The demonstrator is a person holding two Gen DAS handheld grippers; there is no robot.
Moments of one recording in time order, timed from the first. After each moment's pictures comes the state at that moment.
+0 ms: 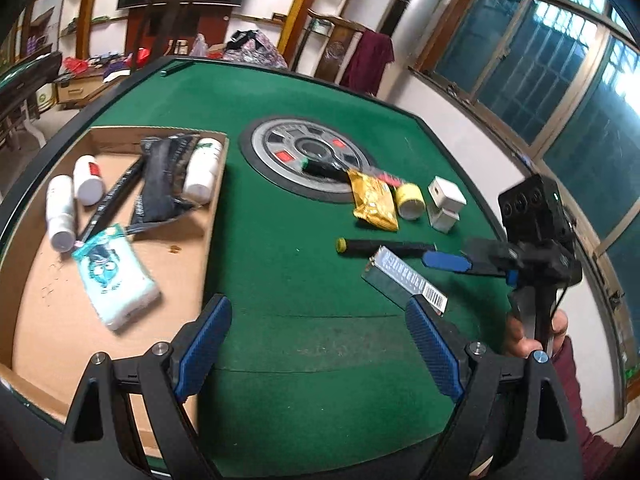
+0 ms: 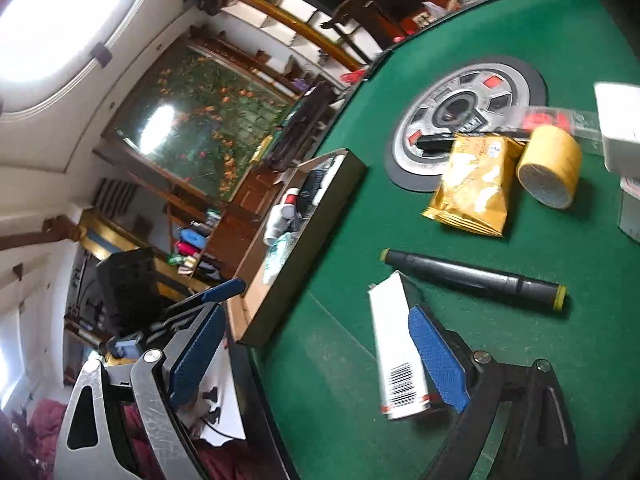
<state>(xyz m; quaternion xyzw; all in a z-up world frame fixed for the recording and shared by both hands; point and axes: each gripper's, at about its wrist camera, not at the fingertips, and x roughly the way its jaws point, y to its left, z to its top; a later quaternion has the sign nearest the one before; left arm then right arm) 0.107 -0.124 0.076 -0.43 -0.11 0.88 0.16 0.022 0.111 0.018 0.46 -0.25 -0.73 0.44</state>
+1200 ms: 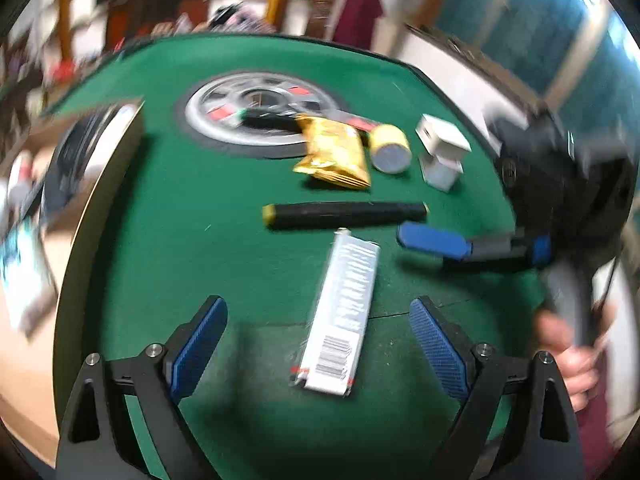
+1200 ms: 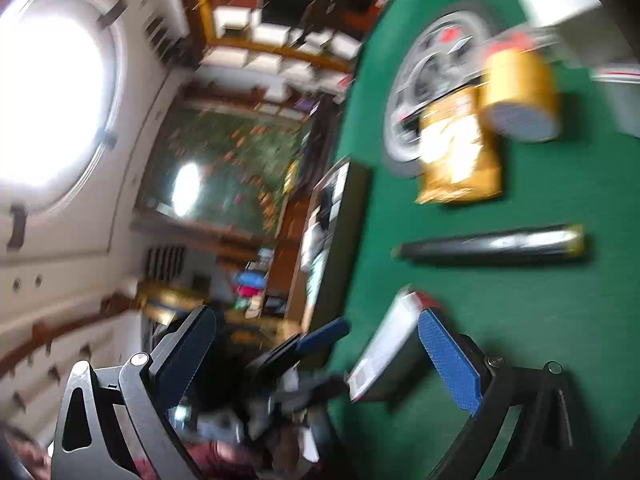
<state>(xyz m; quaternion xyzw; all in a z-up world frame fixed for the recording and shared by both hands) 0.078 -0.018 0.031 -0.47 -0.03 0.87 0.15 0.005 0.143 -0.020 0.45 -0.43 -0.64 0.45</state>
